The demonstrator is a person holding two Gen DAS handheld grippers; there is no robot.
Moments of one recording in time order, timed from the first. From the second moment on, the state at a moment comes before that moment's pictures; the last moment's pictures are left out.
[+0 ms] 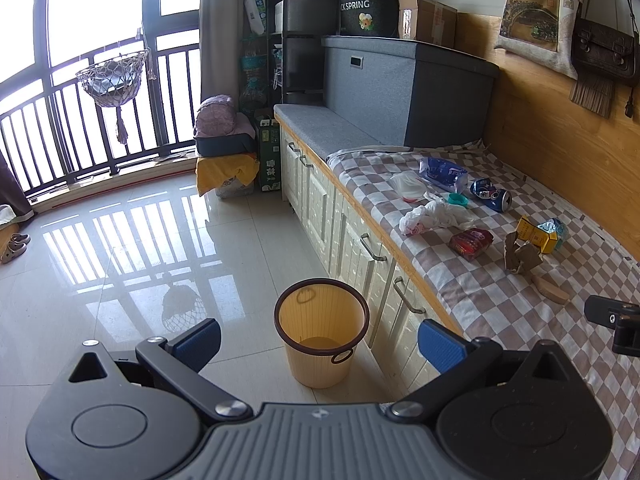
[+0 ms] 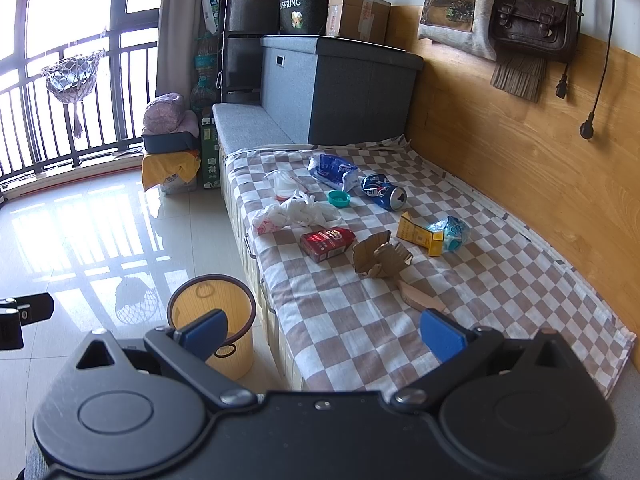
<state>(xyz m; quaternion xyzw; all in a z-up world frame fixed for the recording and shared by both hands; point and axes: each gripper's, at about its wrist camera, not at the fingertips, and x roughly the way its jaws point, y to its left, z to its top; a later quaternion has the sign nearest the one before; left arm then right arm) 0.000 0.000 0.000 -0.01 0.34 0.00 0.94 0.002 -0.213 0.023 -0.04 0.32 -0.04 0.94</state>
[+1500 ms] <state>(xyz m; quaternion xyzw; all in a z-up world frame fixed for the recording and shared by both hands) 0.181 -0.232 -0.122 0.10 0.44 -0.20 0.87 0.075 -0.438 -0.119 0.15 0.30 -0.11 0.94</state>
